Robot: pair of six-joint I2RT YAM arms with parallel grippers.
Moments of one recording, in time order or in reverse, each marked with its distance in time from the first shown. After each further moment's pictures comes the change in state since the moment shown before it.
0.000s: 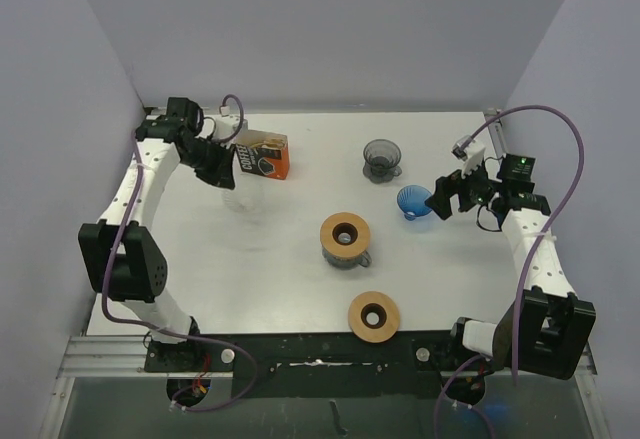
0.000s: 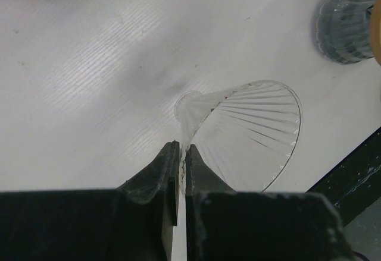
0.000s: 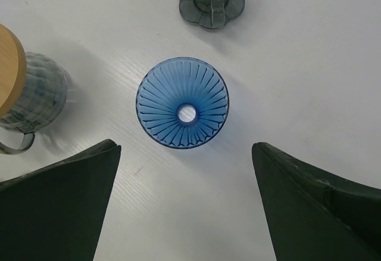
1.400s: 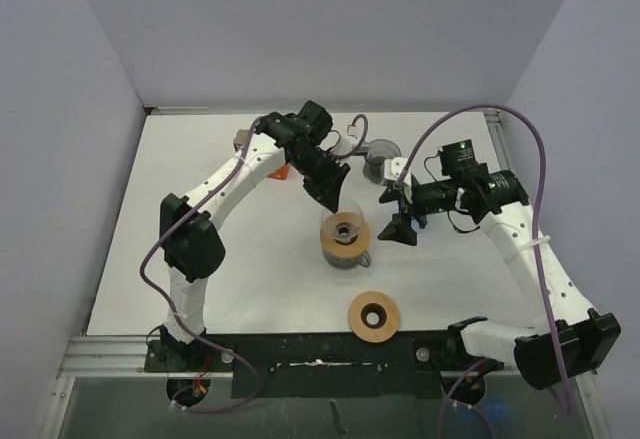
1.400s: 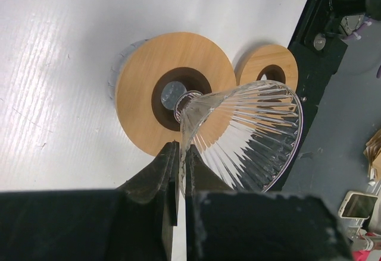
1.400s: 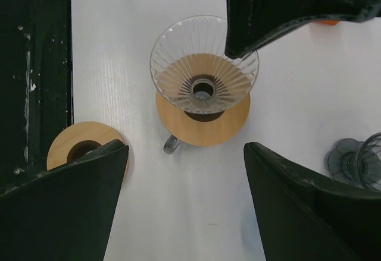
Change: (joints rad) left arm -0.599 0.320 0.449 -0.136 0.135 -0.196; right arm 0.505 -0.049 0.325 -0.549 -0.172 -0.385
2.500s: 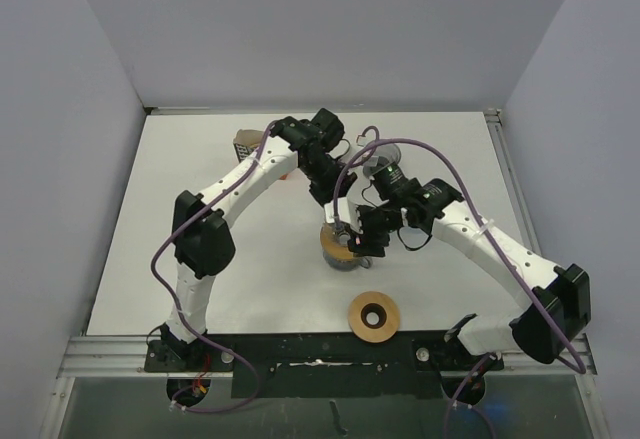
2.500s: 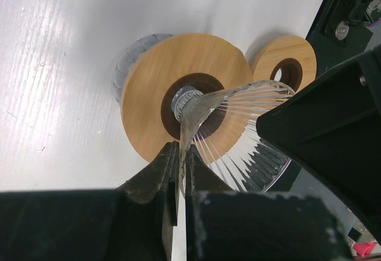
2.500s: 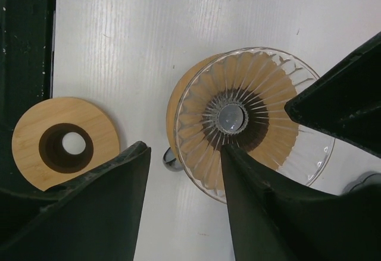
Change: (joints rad) left arm -0.042 0.071 0.046 -0.032 -0.064 0.023; right arm 0.378 0.148 -0.084 0.114 0.351 -0.018
